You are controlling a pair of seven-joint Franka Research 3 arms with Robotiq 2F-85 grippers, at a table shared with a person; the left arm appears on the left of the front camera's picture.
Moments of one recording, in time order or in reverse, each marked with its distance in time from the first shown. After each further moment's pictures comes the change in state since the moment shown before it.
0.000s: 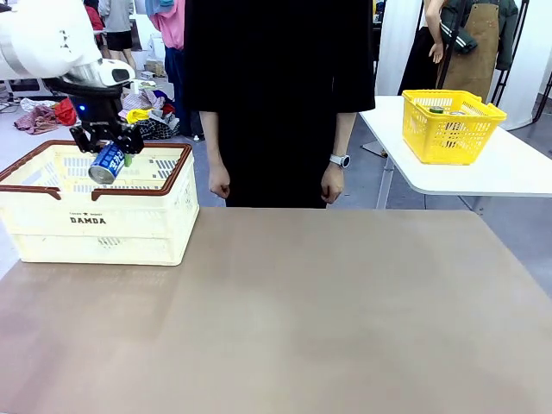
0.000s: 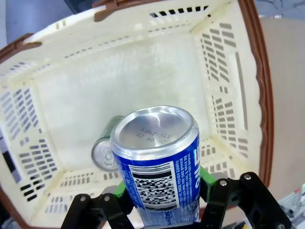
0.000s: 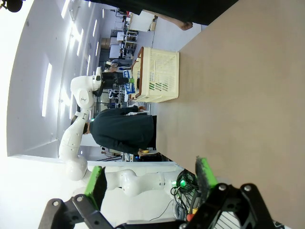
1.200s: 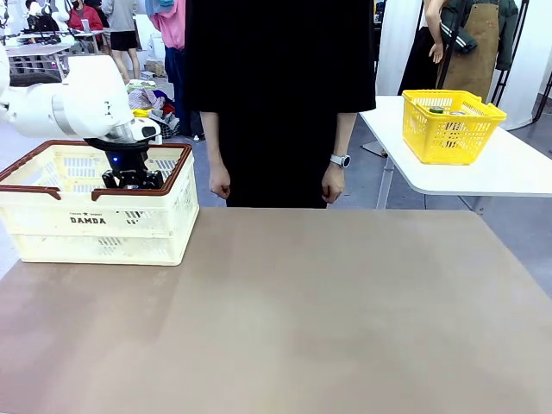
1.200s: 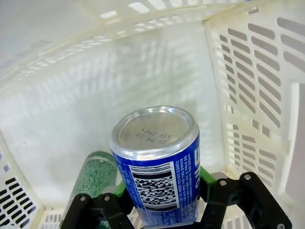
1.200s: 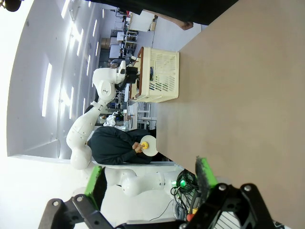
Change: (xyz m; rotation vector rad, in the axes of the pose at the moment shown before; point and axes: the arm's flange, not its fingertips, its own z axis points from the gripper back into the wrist) left arm 0.024 -0.006 -0.124 -0.020 0.091 -0.019; right arm 0.000 0.000 0.000 0.000 0.000 0.000
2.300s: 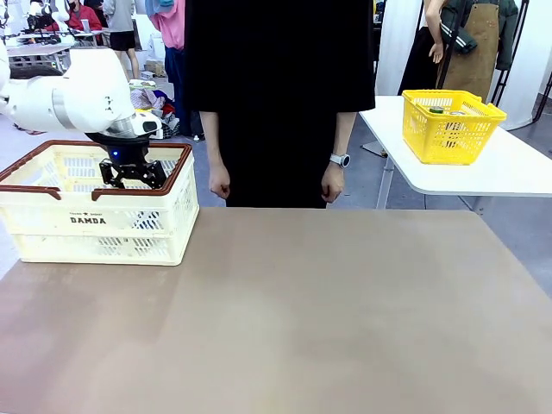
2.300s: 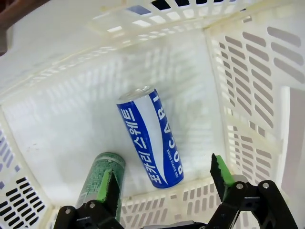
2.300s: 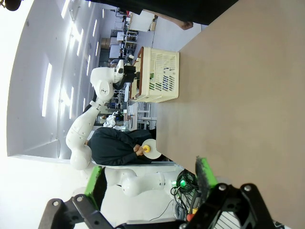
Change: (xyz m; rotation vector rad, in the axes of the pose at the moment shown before) left arm 0.004 -0.002 0.014 0.031 -0.021 -0.019; right arm 0.000 0.000 0.000 0.000 0.000 0.000
